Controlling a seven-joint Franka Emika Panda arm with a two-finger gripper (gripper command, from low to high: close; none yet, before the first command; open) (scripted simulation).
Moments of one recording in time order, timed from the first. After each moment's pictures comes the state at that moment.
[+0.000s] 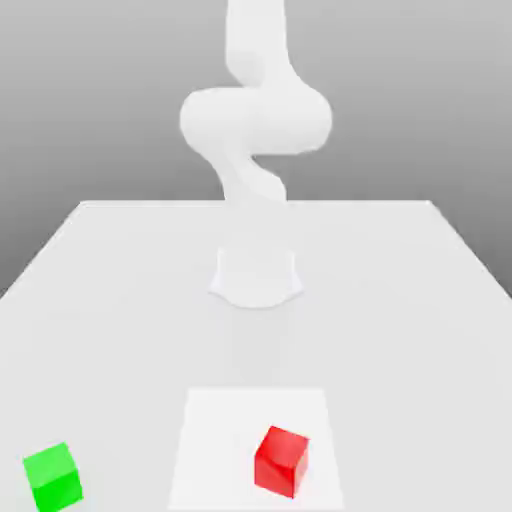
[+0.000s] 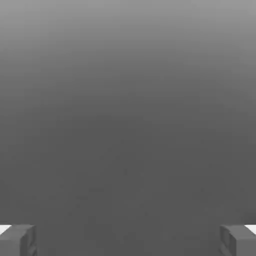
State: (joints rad) arm -0.02 -0.71 0.03 -2.32 -0.01 2.34 0.85
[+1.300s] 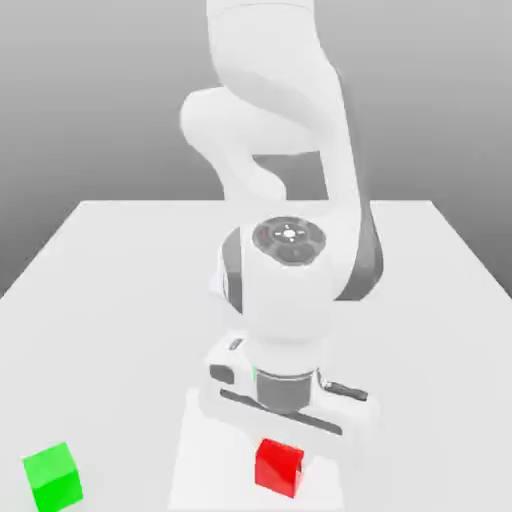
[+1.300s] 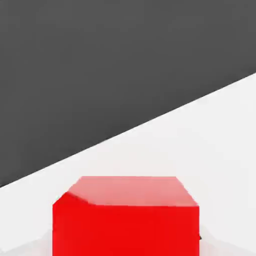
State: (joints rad) arm -0.08 0.26 0.13 -2.53 -0.10 2.79 1.35
